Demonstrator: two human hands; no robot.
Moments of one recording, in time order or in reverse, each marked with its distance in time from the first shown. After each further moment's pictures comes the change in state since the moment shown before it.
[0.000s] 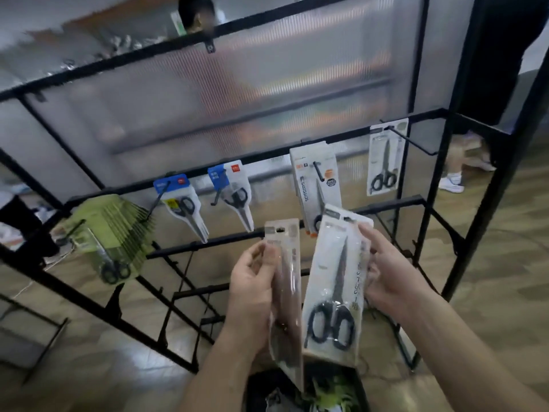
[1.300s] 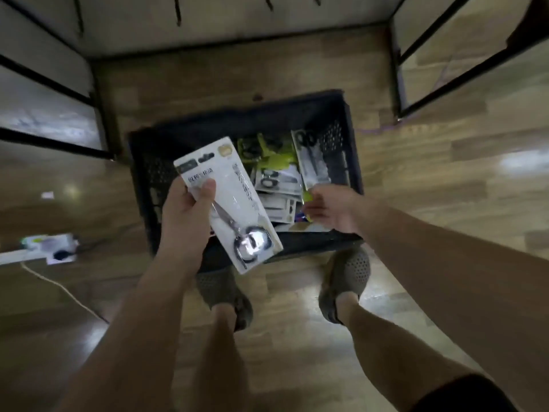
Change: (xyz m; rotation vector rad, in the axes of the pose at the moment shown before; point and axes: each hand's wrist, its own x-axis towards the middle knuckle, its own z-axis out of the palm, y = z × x) left_hand 0.047 -0.646 -0.289 0.467 0.164 -0.598; right_hand 0.267 0.552 -0.480 -0.579 0.604 0.852
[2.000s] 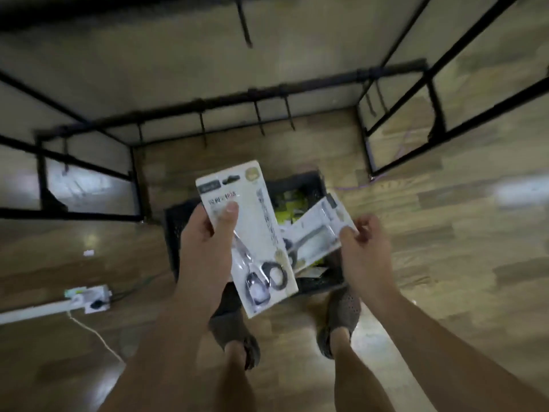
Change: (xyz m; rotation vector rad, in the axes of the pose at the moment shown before) left_hand -0.077 0.168 0.009 -0.064 -0.106 0.114; right_hand -0.196 -0.031 -0.029 -0.060 0.484 -0.726
